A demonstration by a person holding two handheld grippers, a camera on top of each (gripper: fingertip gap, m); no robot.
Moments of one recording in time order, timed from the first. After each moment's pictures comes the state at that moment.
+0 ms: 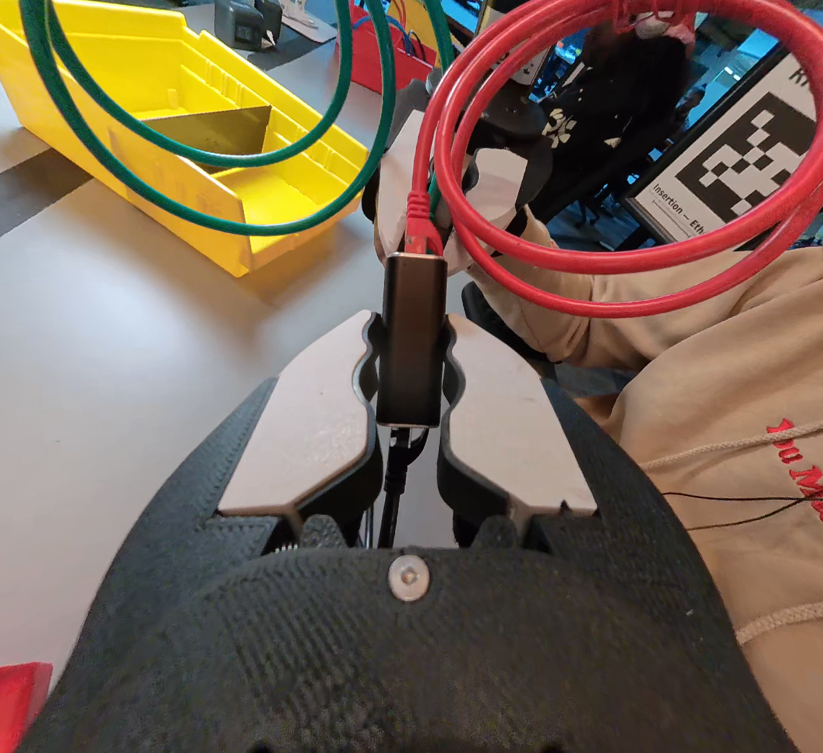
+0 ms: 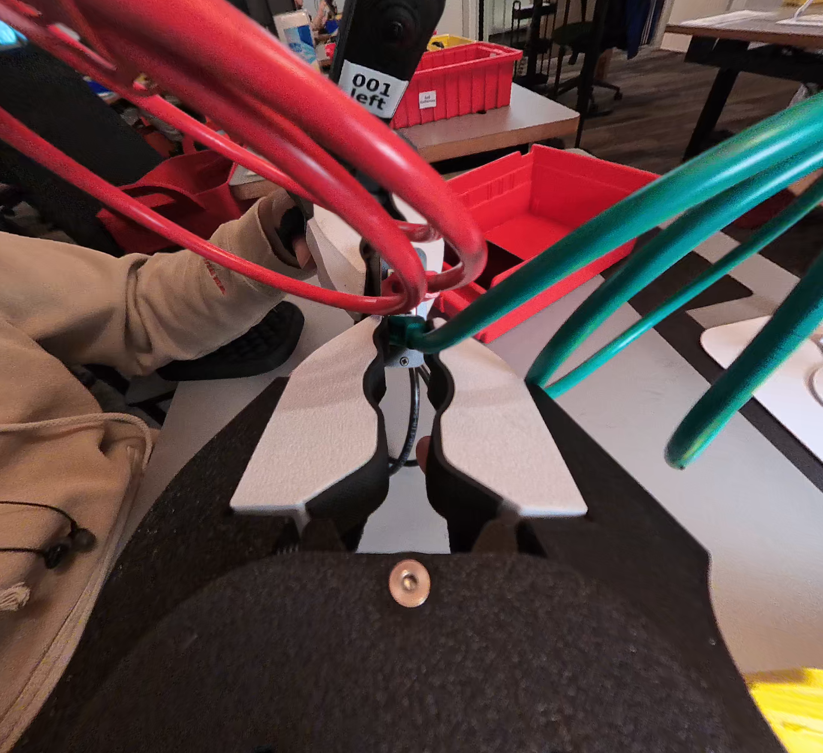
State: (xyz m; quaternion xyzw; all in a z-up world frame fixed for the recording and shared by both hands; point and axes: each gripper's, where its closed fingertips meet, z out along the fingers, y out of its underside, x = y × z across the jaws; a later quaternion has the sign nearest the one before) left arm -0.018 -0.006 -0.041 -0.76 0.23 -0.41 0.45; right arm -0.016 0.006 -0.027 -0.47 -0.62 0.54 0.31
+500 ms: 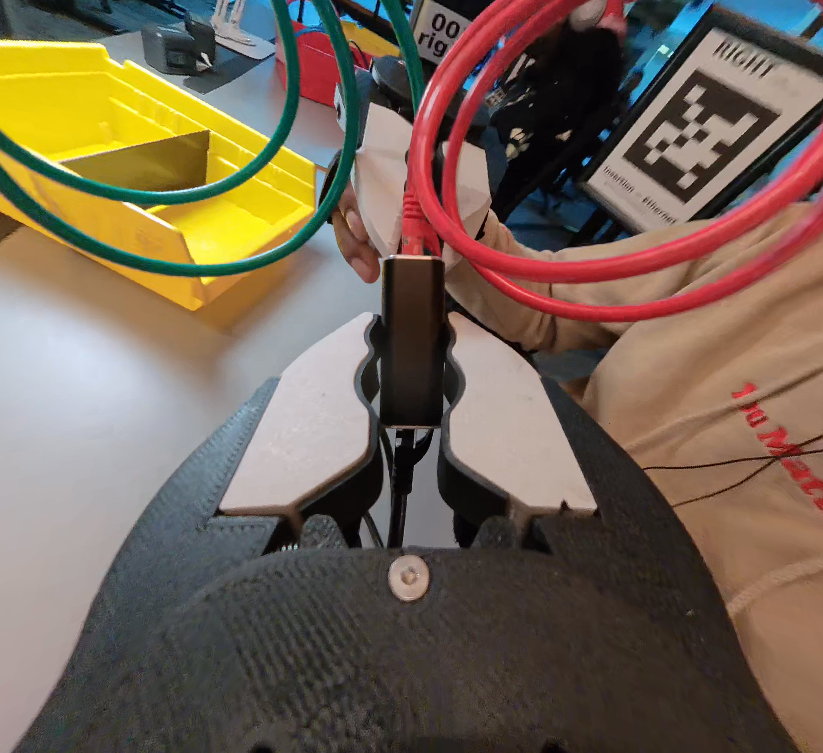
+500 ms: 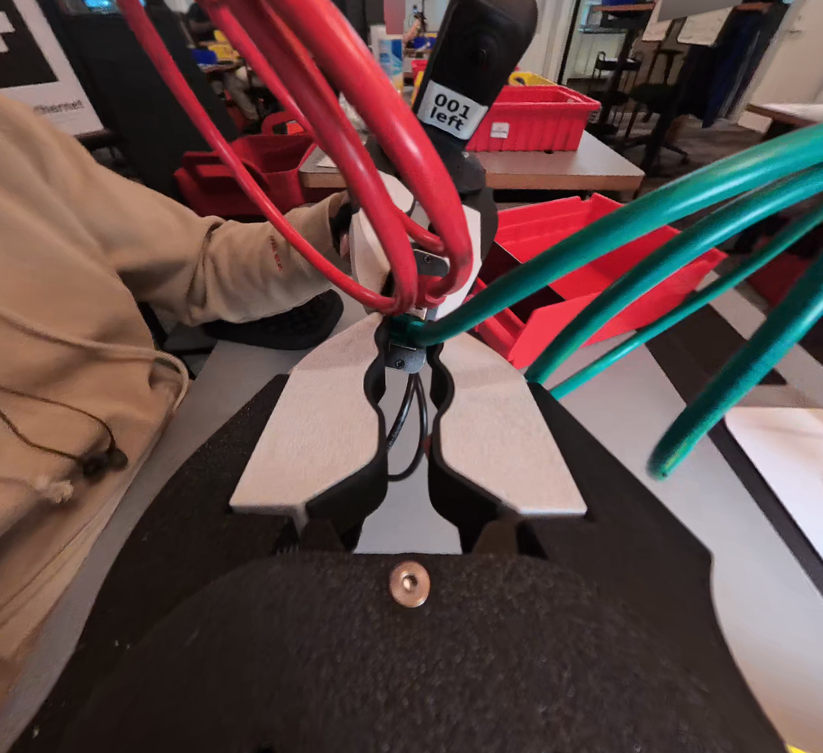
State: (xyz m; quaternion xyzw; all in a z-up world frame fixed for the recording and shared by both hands) left arm 0.003 -0.019 -0.030 -0.73 0.28 -0.43 0.45; right arm 0.008 -0.012 -0.013 -0.37 -0.67 0.56 0.31
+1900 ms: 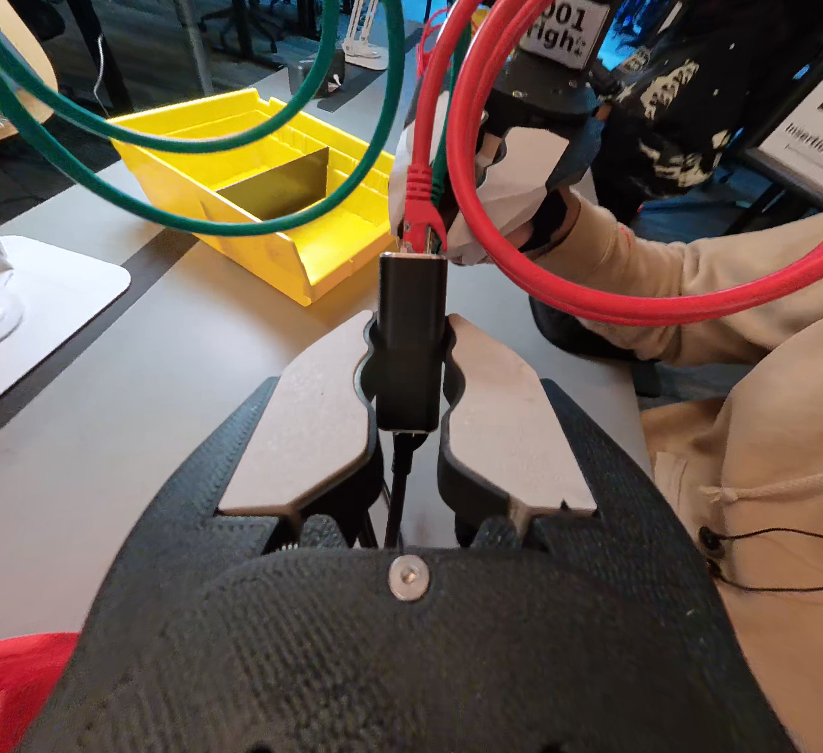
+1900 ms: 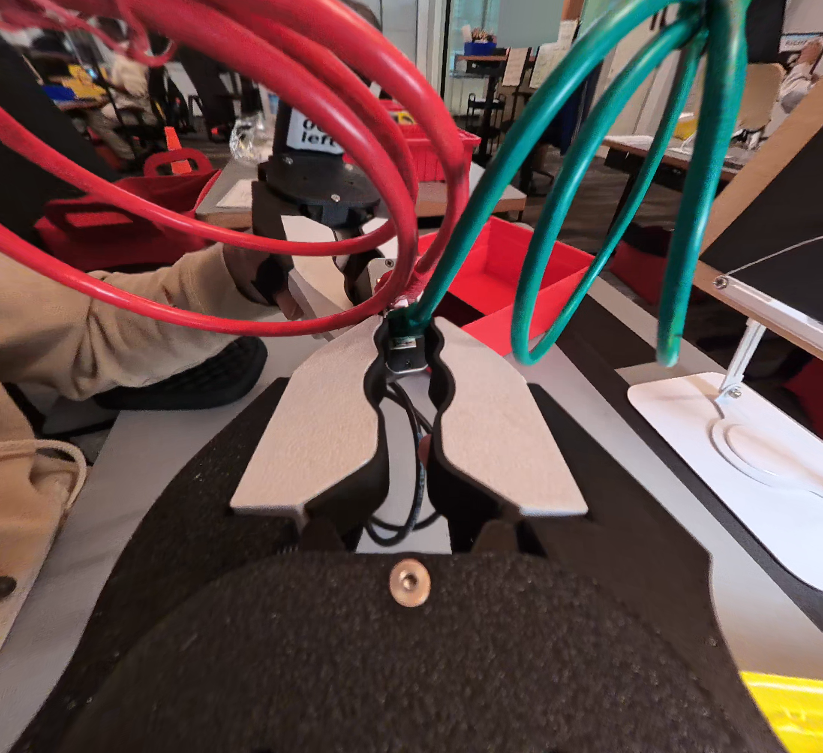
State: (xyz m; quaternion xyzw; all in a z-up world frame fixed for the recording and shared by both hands) left arm -0.010 -0.002 -0.030 -0.77 0.26 -0.29 0.51; right arm -0.011 0.007 0.001 -0.43 -0.60 0.54 0.41
